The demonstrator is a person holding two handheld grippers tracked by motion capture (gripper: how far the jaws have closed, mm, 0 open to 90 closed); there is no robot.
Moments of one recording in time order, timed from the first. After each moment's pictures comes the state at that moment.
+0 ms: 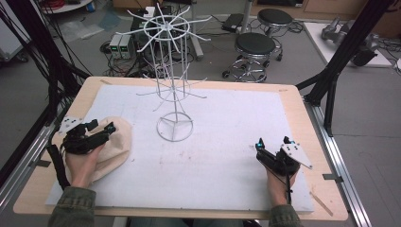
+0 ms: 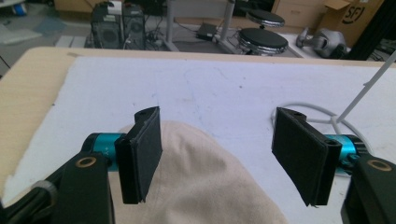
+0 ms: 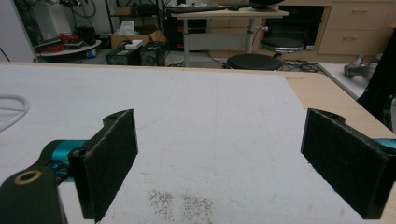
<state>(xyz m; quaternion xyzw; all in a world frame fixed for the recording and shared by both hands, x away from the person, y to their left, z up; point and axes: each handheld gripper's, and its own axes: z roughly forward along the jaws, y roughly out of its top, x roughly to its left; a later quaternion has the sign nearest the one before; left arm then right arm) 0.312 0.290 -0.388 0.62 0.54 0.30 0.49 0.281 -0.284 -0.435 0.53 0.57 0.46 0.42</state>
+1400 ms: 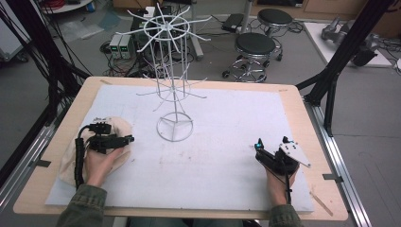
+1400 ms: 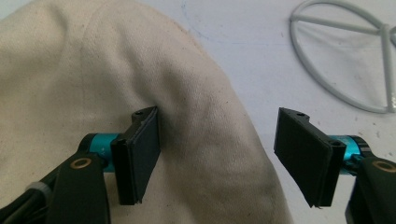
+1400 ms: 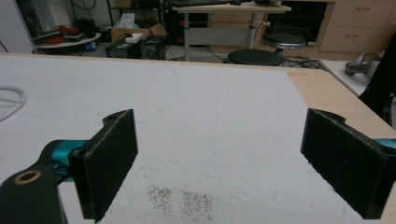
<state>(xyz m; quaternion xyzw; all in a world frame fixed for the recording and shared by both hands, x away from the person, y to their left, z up) 0.346 0.250 -0.421 0.68 0.62 0.17 0.35 0.284 -0.284 -0.437 0.53 0.58 0.45 0.42</state>
